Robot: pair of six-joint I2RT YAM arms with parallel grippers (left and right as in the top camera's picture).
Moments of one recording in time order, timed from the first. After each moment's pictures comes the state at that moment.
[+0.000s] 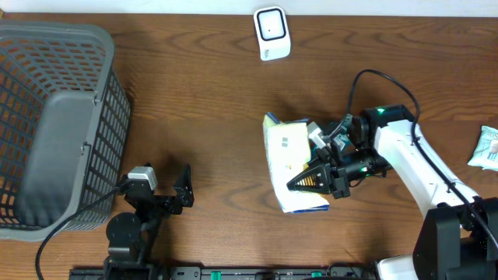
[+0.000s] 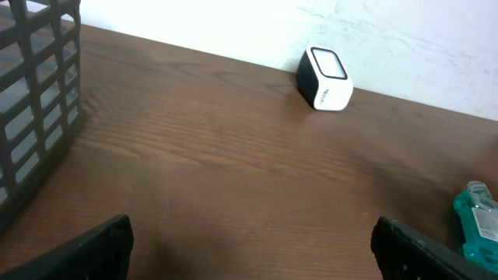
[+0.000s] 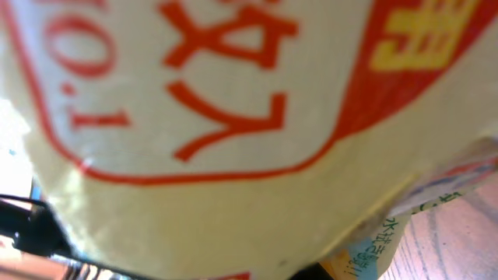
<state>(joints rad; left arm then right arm) -0.06 0.05 0.08 -0.26 0.15 -0.27 0.19 1.62 1.10 -1.70 -1.42 -1.35</state>
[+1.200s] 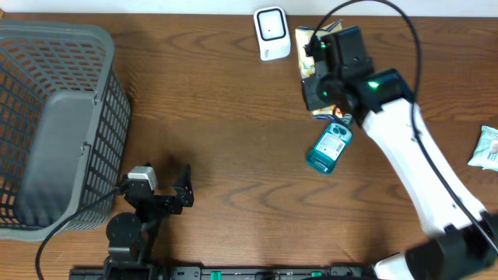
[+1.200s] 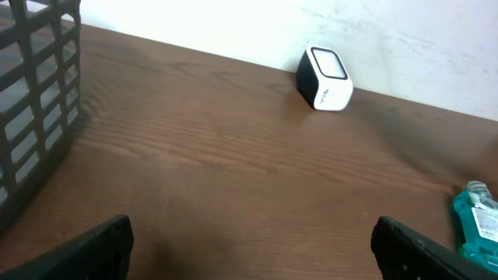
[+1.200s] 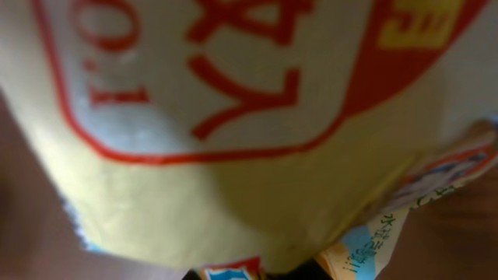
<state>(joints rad) -0.06 0.05 0.08 -0.26 0.15 -0.27 0.38 1.68 1.57 -0.87 0.04 0.11</state>
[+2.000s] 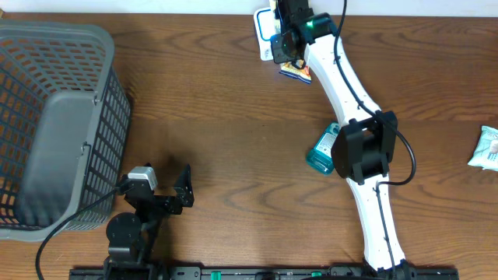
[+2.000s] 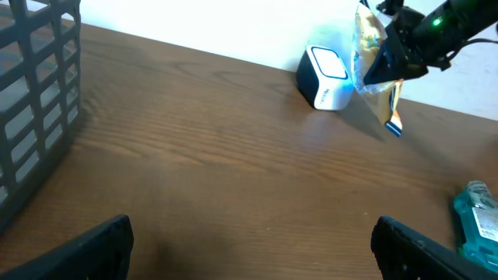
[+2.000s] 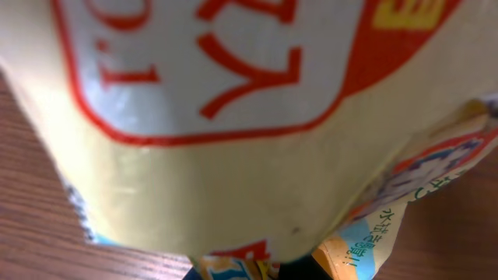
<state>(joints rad) -0.06 0.05 0.08 -0.26 0.15 -0.27 0.36 2.54 2.50 -1.02 0.09 0.15</state>
